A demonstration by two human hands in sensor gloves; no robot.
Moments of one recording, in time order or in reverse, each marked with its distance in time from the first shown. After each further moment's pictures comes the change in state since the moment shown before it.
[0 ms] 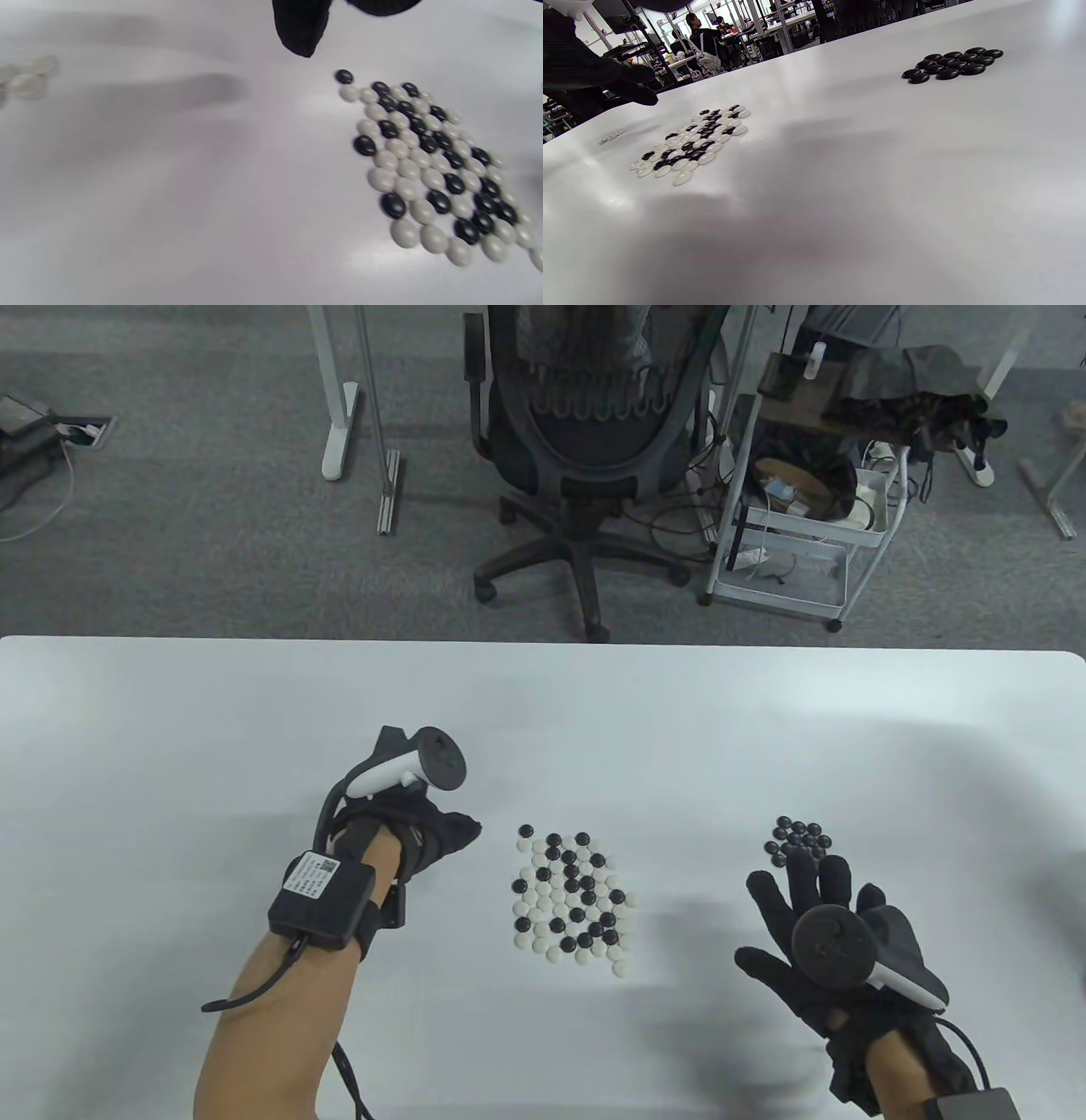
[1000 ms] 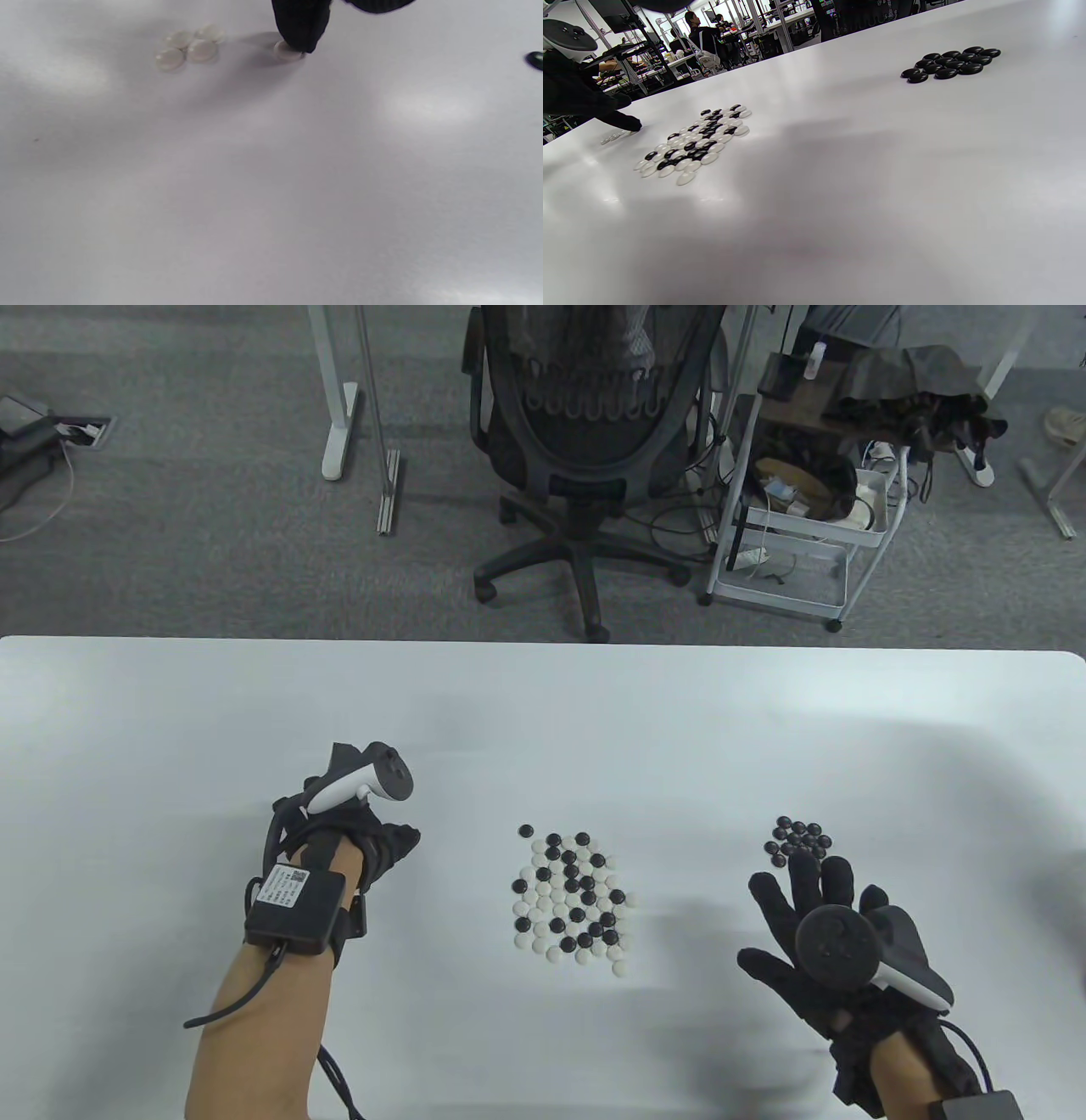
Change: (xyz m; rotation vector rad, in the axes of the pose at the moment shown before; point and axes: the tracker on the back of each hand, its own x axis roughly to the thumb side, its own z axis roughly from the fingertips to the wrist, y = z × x) left_hand -0.088 -0.018 0.006 0.001 0.334 0.095; right_hand -0.001 -0.002 0.003 0.011 0.001 -0.007
